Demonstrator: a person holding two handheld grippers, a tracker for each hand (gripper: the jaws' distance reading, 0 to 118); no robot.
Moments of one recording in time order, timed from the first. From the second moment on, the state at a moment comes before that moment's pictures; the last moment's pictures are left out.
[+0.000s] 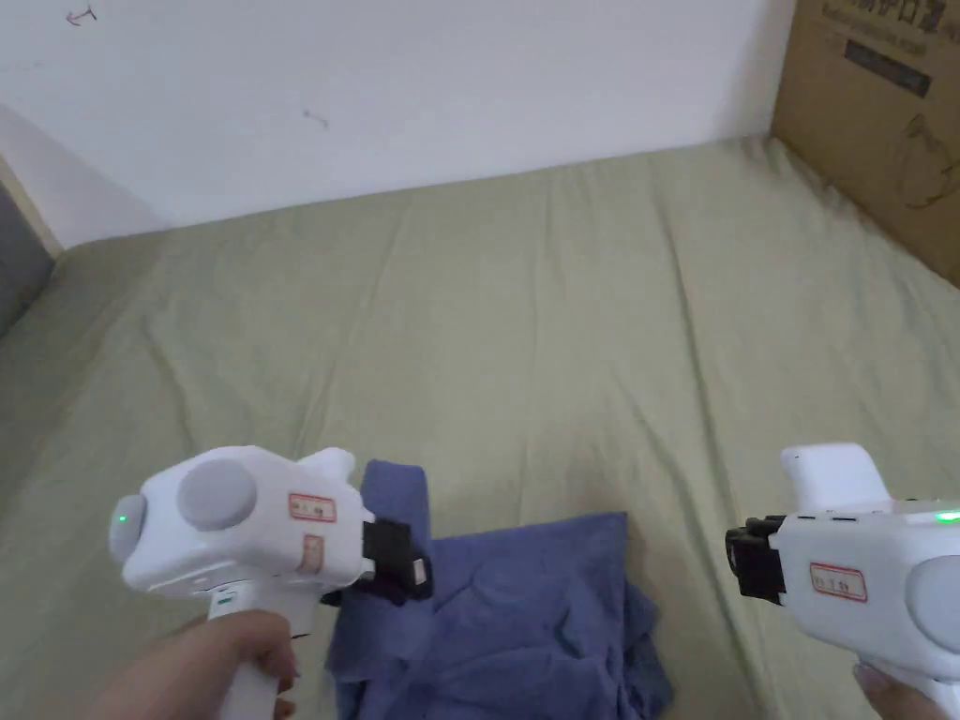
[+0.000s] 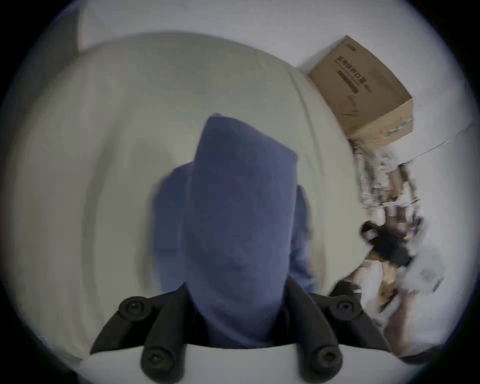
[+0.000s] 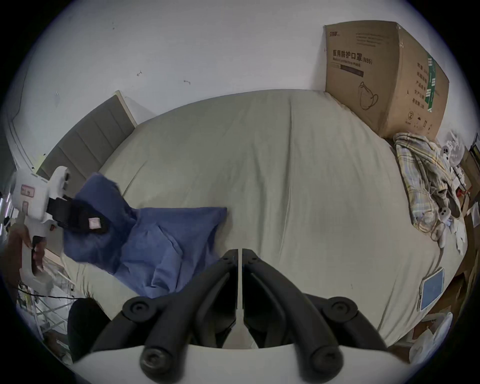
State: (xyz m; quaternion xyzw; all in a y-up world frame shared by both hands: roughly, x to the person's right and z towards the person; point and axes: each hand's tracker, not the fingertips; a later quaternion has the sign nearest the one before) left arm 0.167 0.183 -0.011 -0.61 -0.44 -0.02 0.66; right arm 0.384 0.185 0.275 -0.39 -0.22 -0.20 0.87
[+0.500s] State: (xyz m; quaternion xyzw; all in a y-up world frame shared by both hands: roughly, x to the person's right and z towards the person) left arm 0.232 0.160 0.036 -0.54 -0.52 -0.02 0.67; right arm 0.406 0.193 0.292 -0.37 -0.24 -0.21 0.87
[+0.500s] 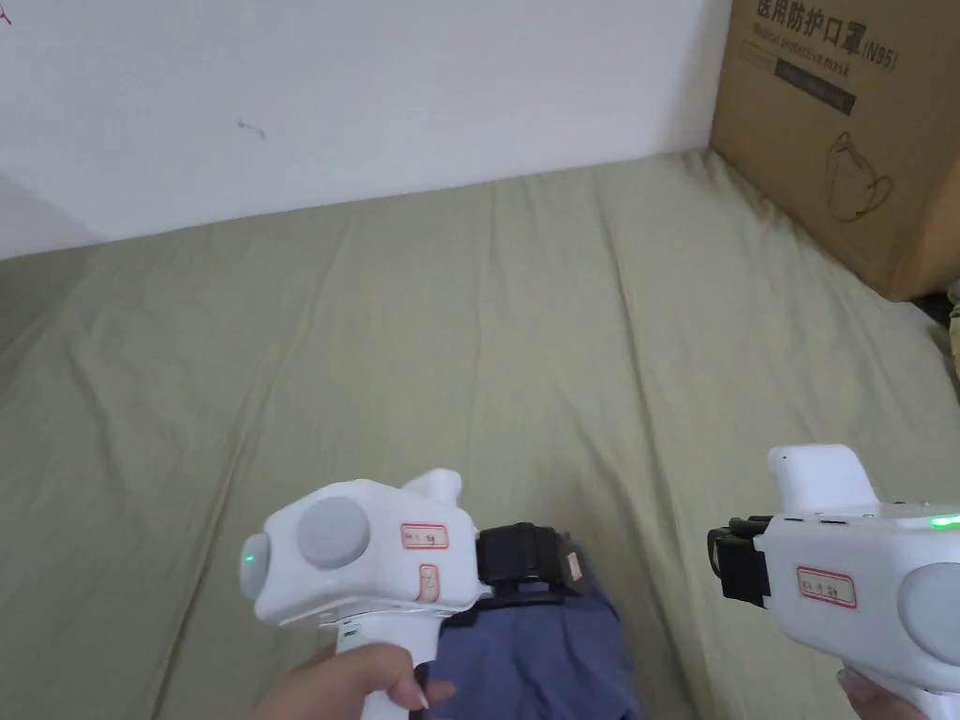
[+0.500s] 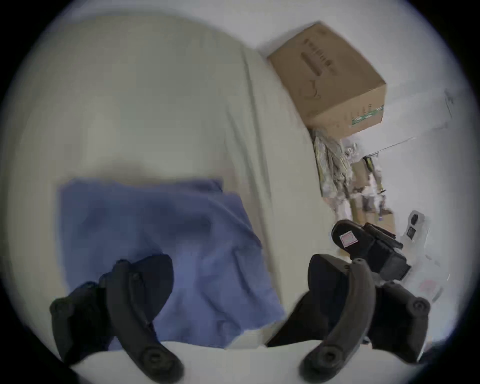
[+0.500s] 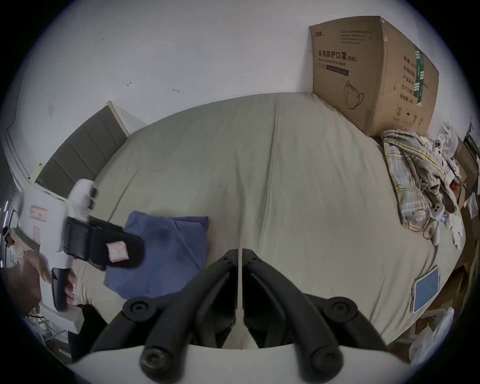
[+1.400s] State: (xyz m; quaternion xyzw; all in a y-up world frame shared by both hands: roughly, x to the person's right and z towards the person) left arm 0.239 0.135 0.063 -0.55 -0.57 -0.01 0.61; right arm 0.421 0.207 0.324 -0.34 -0.28 -0.24 0.87
